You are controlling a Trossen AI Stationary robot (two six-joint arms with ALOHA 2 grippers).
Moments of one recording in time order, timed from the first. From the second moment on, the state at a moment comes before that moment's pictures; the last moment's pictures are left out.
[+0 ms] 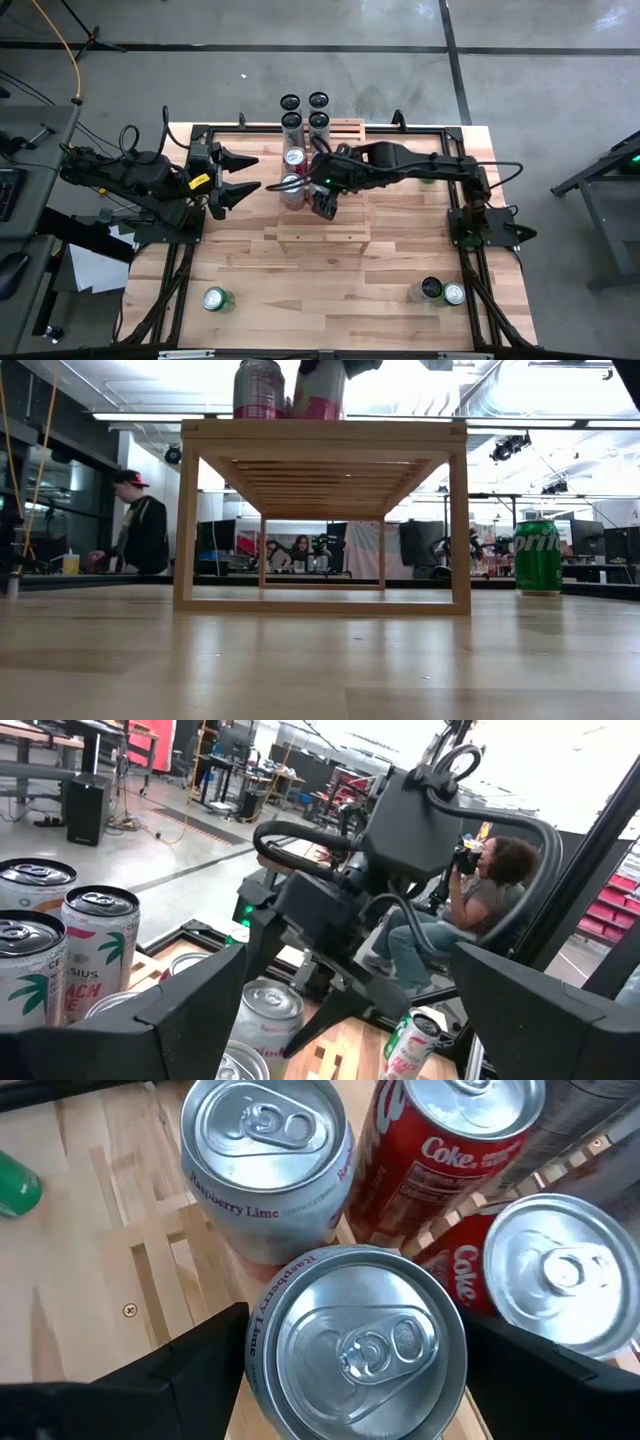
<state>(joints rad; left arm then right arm) -0.33 0.83 1.04 -0.18 -0.56 -0.34 0.04 1.97 2.24 -1.26 0.28 0.30</state>
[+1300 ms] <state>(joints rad) -0.33 0.83 1.04 -0.18 -0.56 -0.34 0.04 1.98 2.24 -1.26 0.29 0.26</state>
